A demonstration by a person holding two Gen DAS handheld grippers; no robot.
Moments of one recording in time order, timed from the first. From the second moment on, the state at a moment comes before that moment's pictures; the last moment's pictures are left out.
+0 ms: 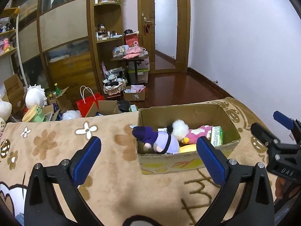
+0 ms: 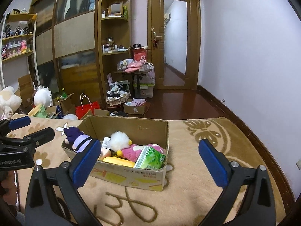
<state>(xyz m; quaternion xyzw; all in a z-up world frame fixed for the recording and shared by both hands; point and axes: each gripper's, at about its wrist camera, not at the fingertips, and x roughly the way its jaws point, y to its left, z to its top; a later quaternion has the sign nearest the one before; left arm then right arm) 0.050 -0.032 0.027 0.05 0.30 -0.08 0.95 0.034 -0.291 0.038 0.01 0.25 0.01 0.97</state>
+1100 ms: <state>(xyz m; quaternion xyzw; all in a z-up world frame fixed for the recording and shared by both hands) -0.032 -0.003 0.034 0.05 0.27 -0.05 0.96 -0.061 -0.294 0.068 0.01 0.21 -0.03 0.98</state>
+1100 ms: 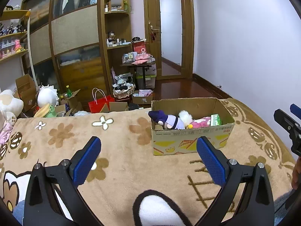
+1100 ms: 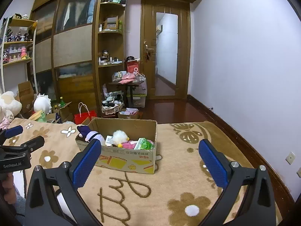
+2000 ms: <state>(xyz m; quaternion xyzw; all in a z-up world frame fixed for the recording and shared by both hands) -0.025 -0.012 0.024 0.07 0.26 -0.04 0.96 -0.048 -0.296 0.049 0.00 0.22 -0.04 0.97</state>
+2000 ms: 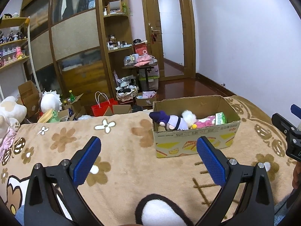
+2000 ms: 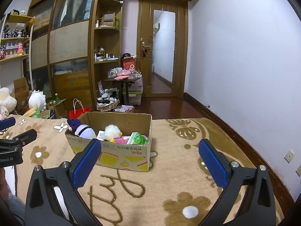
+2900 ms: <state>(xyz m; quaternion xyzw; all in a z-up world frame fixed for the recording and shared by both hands) -0.026 -0.010 0.025 0.08 0.25 -0.04 0.96 -0.045 -0.308 0.040 0.02 0.22 -0.05 0.97</state>
